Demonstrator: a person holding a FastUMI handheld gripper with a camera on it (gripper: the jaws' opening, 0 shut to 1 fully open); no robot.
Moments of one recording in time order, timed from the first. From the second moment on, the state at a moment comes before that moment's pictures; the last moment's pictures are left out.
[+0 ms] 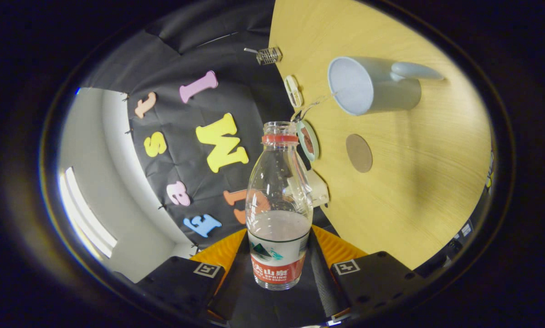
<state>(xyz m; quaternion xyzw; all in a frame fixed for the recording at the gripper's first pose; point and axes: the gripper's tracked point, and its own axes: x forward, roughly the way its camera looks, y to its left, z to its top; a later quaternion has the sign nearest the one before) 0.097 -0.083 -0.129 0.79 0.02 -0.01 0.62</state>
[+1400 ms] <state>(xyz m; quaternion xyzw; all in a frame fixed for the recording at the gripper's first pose) 0.107 -0.097 -0.070 0.84 0.00 0.00 0.54</state>
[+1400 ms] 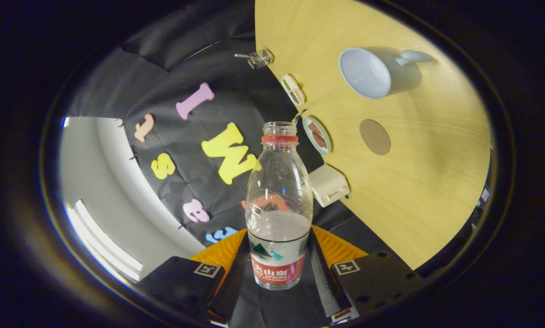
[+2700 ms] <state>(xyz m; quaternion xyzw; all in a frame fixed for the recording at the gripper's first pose) 0.103 -0.102 -0.071 0.76 0.03 -0.02 0.65</state>
